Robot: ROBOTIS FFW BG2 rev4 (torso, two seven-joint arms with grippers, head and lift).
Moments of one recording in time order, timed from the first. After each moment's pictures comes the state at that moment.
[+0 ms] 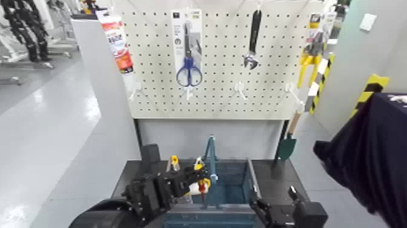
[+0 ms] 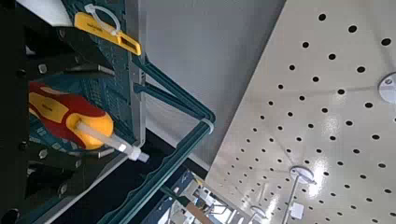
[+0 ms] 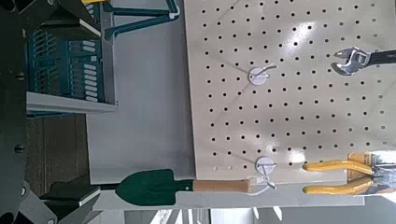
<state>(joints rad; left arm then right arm) -0.30 0.20 -0.37 -1.31 0.72 0.35 -0.36 0.21 -0.07 0.18 -1.60 -0.10 -0.22 -0.15</state>
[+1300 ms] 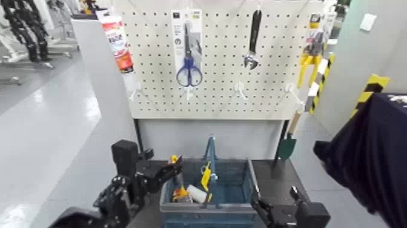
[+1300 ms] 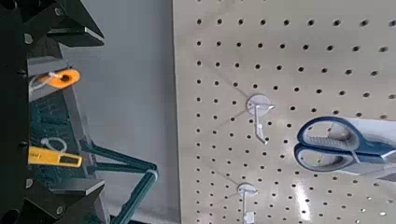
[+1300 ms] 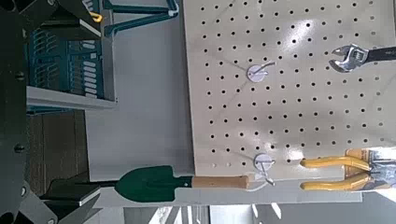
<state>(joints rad) -0.06 0.21 -0.22 -1.67 0.30 0.21 -0.15 0.21 -0.07 0.17 -1.61 -0.10 -0.22 -0.15</state>
